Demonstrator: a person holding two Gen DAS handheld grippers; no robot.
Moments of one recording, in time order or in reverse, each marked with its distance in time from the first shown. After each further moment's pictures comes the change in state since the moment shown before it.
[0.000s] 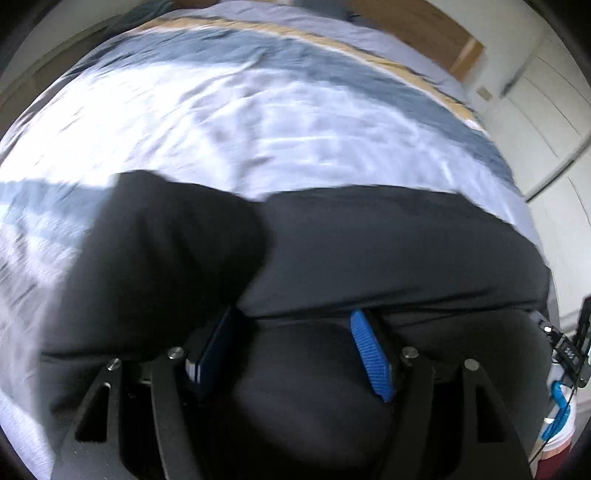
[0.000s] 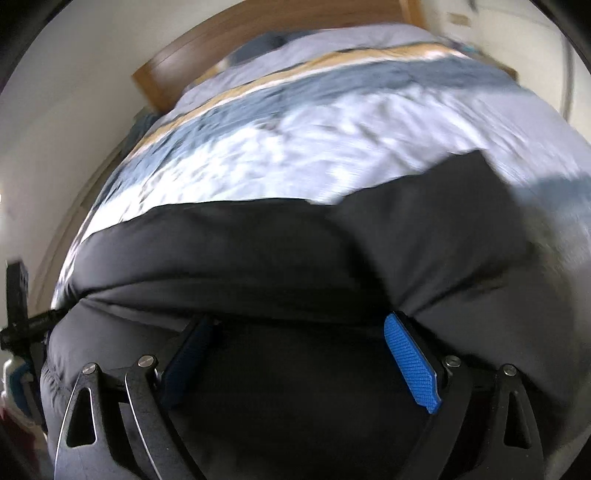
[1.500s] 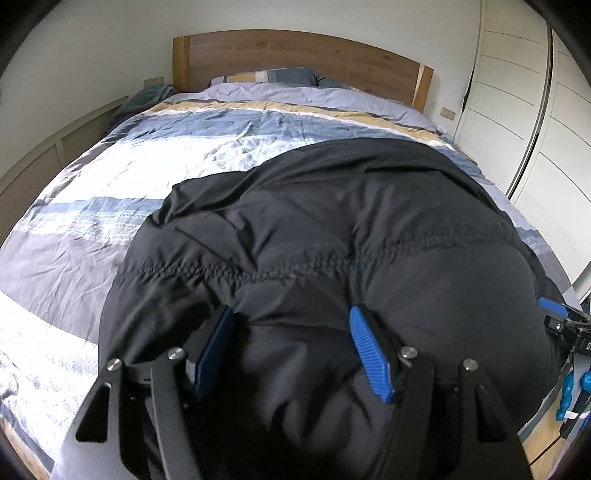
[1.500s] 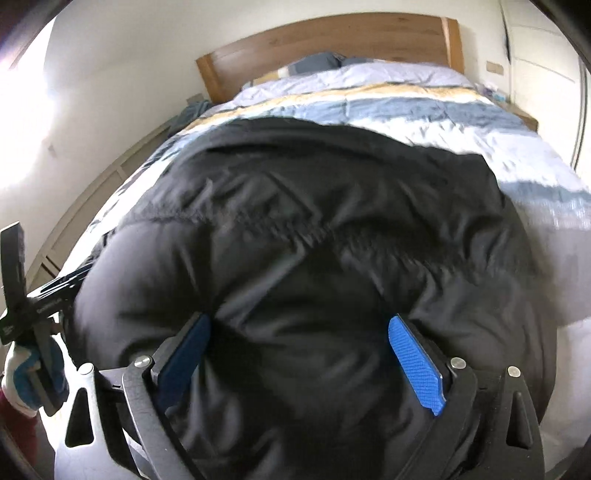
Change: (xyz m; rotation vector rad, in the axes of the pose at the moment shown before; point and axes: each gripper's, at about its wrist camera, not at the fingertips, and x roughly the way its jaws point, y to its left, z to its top) left arm -0.107 -0.035 -0.172 0.152 -0.338 0.025; right arm -0.092 0.077 -0.132 -0.196 -0.084 0.036
